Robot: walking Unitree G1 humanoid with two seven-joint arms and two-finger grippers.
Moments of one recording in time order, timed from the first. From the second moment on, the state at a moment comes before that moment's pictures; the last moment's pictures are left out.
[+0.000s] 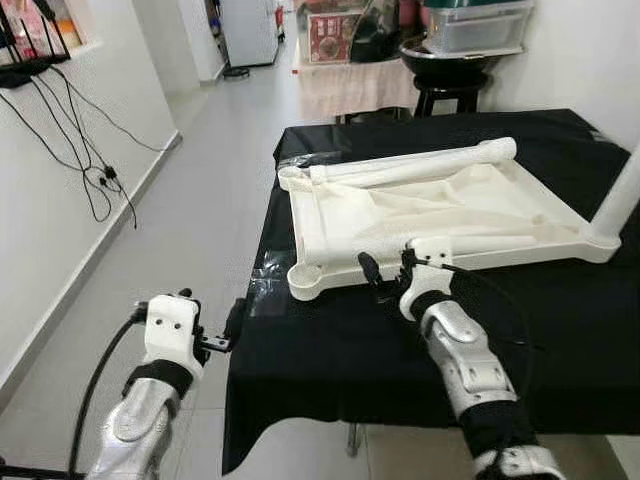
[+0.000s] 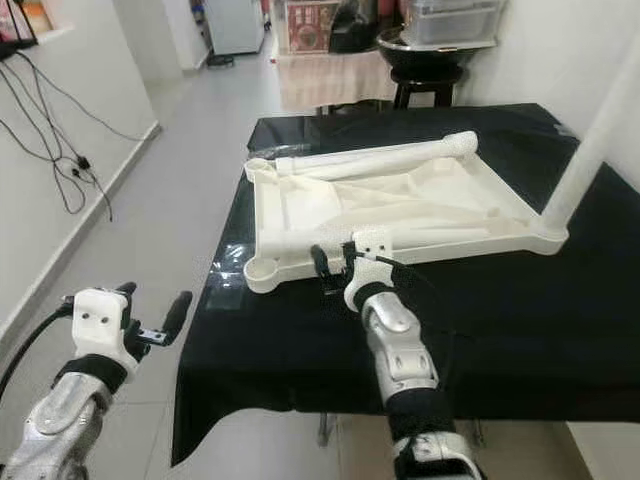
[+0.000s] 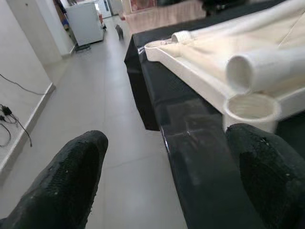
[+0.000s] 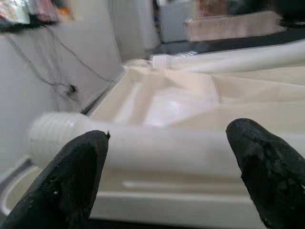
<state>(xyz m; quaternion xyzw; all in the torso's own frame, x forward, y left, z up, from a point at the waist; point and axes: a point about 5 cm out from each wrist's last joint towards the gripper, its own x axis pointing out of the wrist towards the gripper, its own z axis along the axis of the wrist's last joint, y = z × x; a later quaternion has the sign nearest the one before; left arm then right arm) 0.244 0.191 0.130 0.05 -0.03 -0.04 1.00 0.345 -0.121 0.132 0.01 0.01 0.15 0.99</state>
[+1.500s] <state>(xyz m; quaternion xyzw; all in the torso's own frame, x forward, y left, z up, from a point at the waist) 0.227 0.143 0.135 -0.14 0.10 -0.37 0.91 0.349 -0.141 0.137 0.05 -0.01 0.12 0.99</state>
